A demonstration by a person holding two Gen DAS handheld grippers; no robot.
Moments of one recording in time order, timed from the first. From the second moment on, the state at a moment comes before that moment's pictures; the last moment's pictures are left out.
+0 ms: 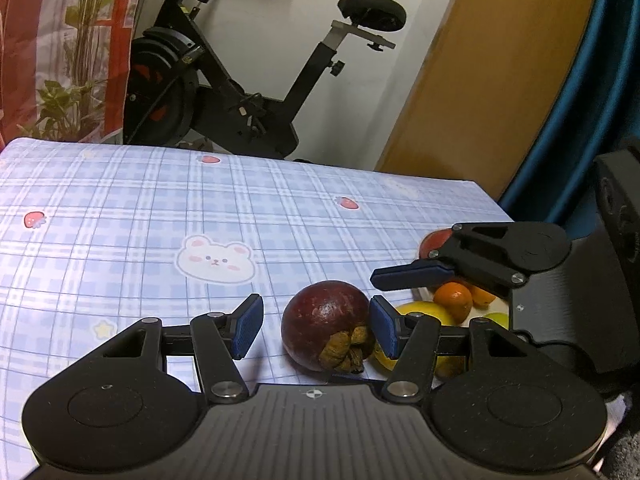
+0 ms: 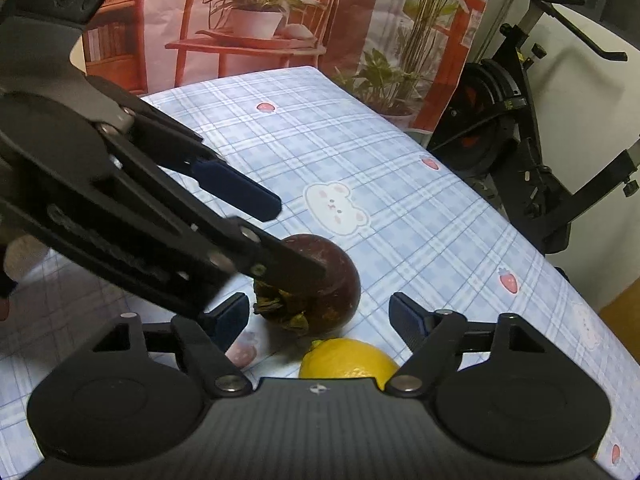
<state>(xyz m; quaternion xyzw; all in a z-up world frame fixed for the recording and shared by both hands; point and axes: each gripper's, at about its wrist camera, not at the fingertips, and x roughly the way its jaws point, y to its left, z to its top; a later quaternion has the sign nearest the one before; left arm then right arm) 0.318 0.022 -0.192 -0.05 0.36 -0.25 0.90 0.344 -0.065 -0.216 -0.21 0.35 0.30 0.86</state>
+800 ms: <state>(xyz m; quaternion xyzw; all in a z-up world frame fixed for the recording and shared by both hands) 0.335 0.053 -0.191 -0.12 0.35 -0.22 0.90 0.366 -0.056 -0.227 -0.19 0.36 0.30 0.86</state>
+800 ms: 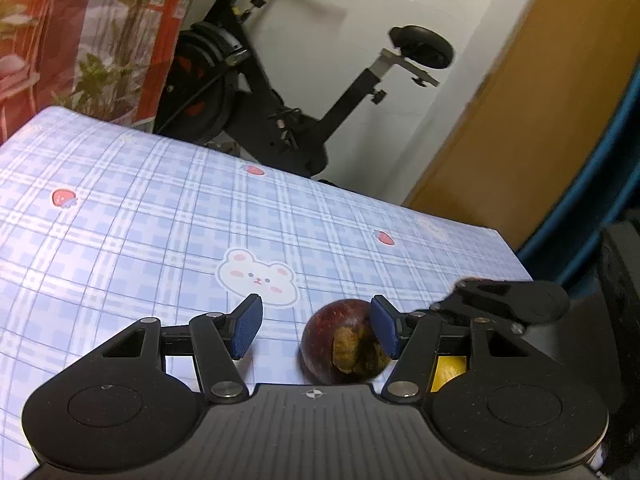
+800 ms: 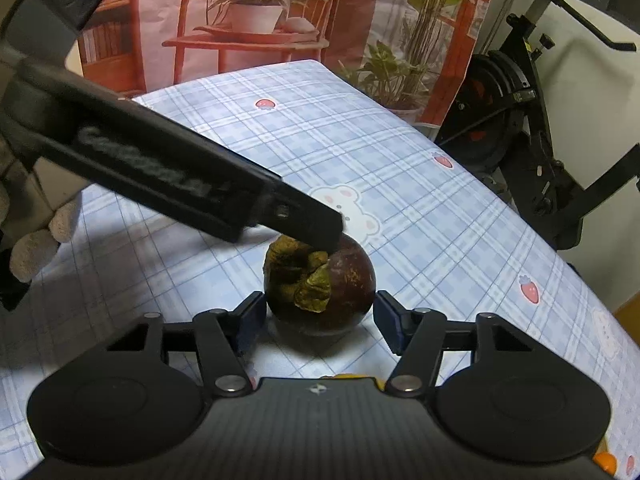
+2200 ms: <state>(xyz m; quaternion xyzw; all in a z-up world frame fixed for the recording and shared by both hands) 0.307 0.004 -0.156 -0.04 0.32 -0.25 0.91 0.336 -0.091 -0.192 -0.10 0.31 0.28 0.90</state>
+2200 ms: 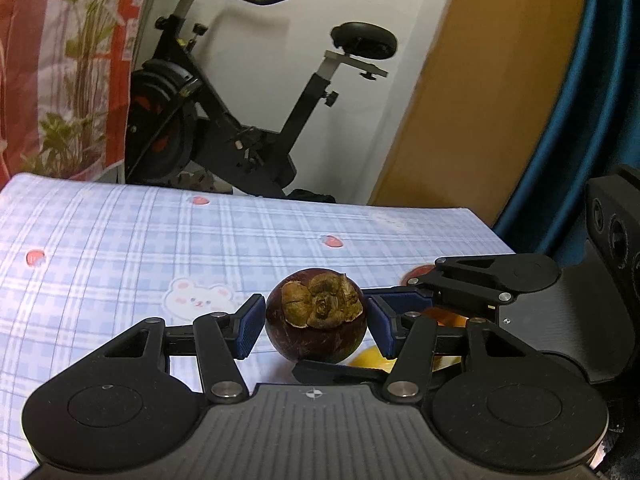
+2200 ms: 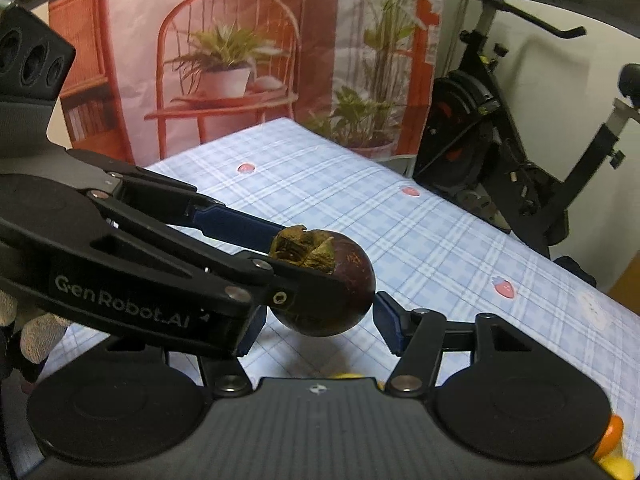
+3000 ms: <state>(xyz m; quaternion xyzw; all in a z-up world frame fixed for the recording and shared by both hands) 0.290 -0.125 -0.145 0.03 0.32 -0.33 0.88 0.274 -0.239 -0.176 -0.01 0.30 0.19 0.94</state>
